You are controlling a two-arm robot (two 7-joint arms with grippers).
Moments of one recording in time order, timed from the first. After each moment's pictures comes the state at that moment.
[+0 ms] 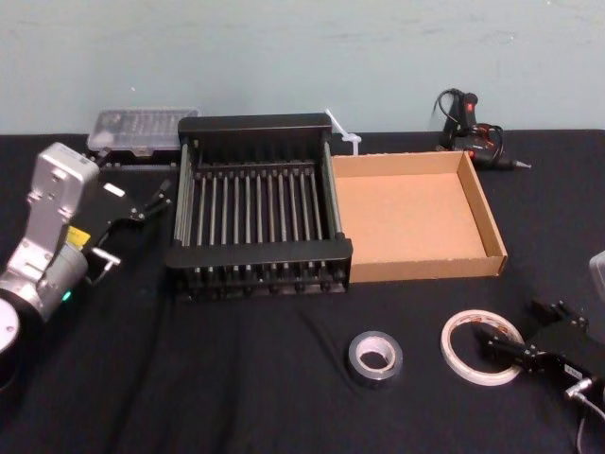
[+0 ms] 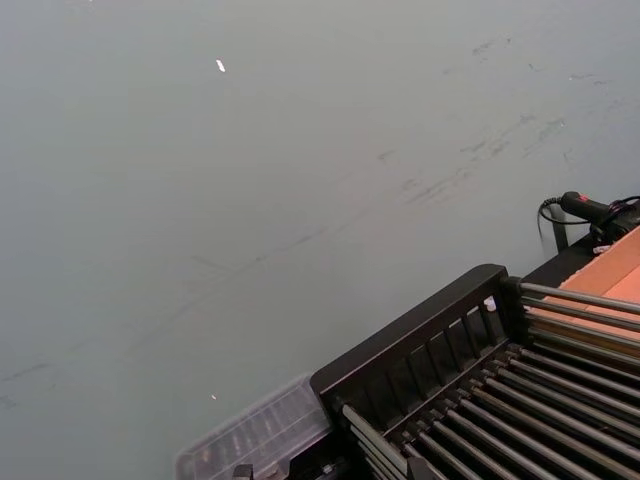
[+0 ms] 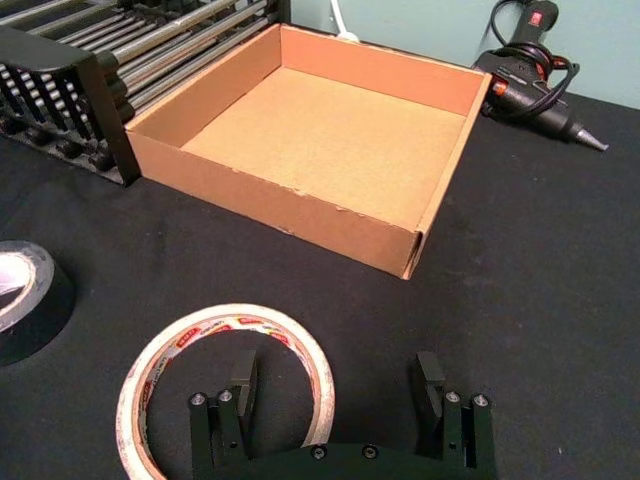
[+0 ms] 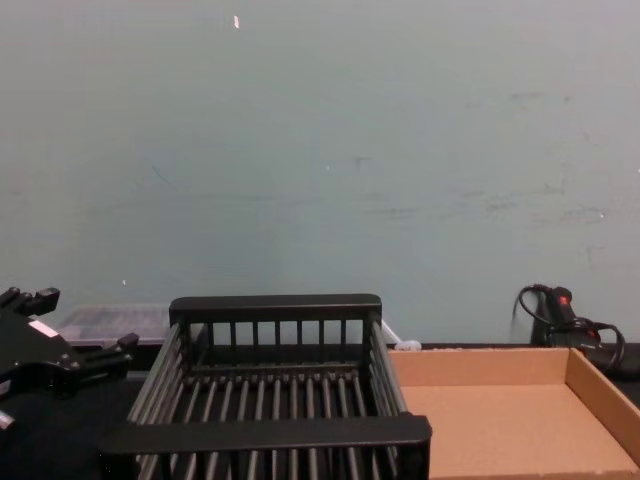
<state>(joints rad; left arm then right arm) -0.20 0.60 0.45 -1.41 -0.25 -0.12 0.03 -0.21 0.63 -0.19 -1.69 0.39 0.22 0.26</state>
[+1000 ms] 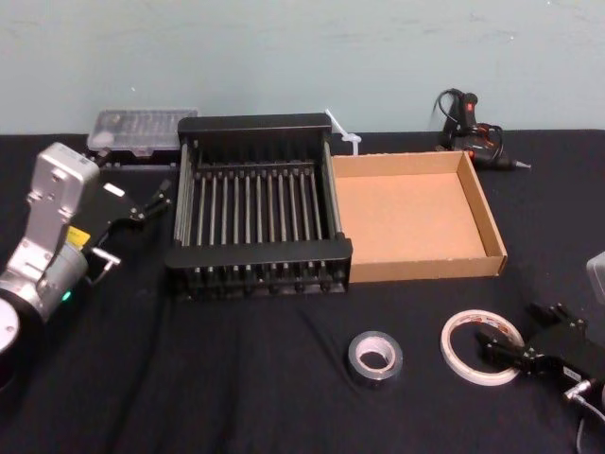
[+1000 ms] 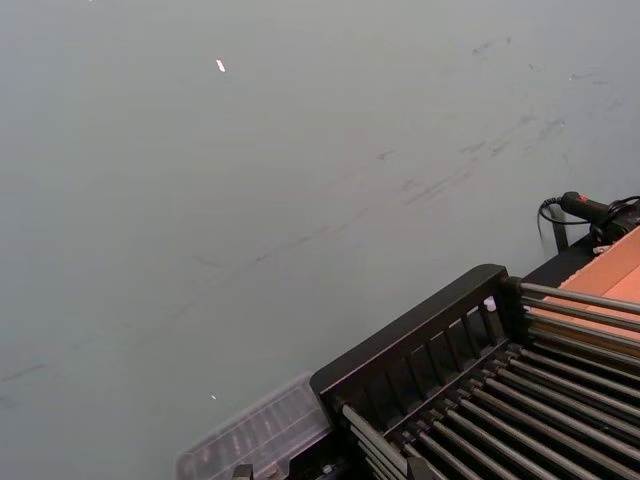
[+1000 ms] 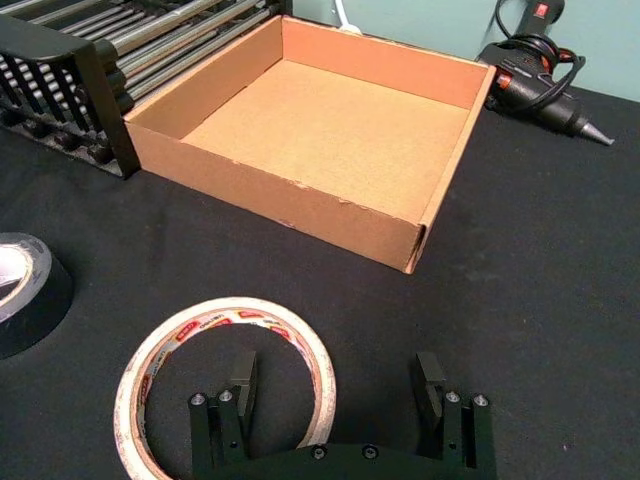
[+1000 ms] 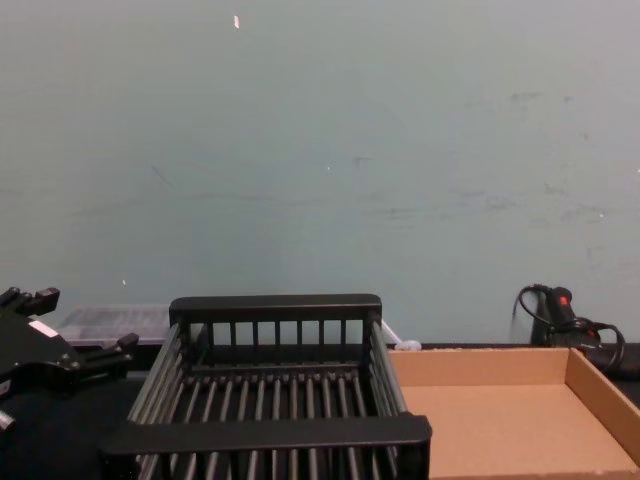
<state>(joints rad) -0.20 0.60 0.45 -1.41 -0.25 -0.12 0.03 -0.21 0.61 -0.17 -1.68 0.37 0.22 0.29</state>
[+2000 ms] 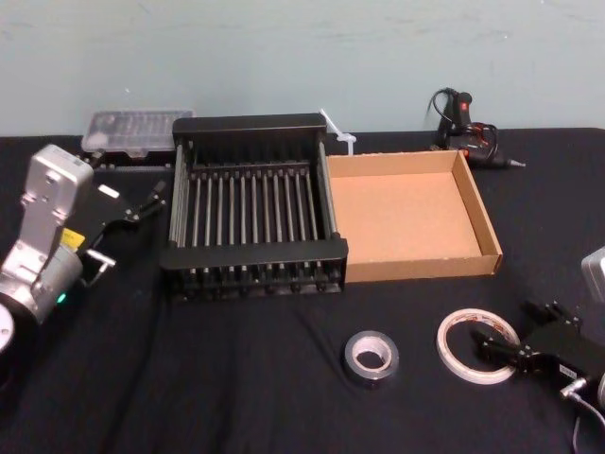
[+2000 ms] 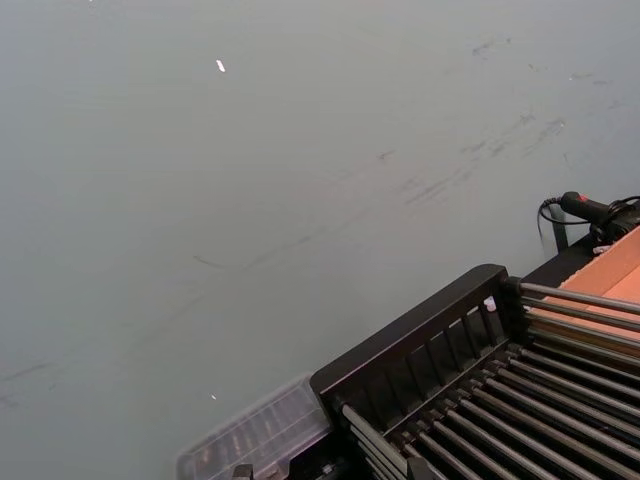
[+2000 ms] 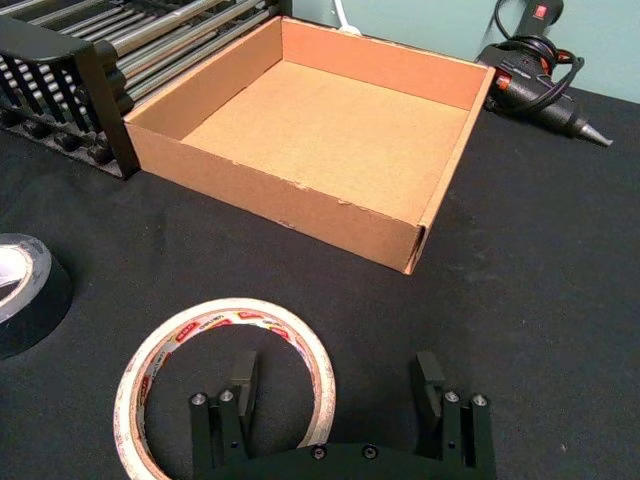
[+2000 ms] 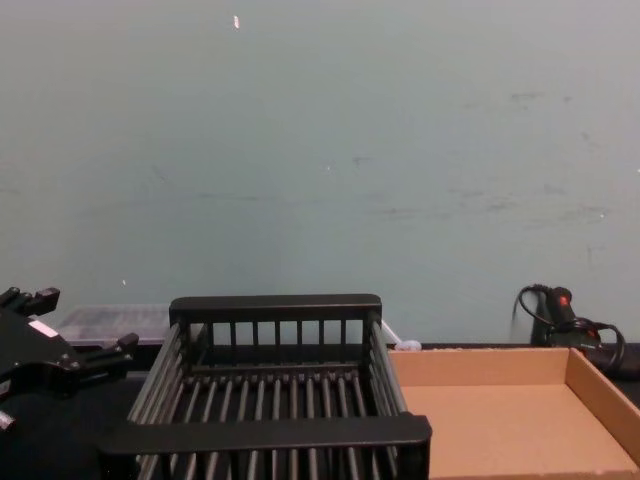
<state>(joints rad) -0.20 0.60 0.45 -1.41 -0.25 -0.12 0.03 -0.21 0.61 -0.17 -1.68 0.37 0.22 0.28</state>
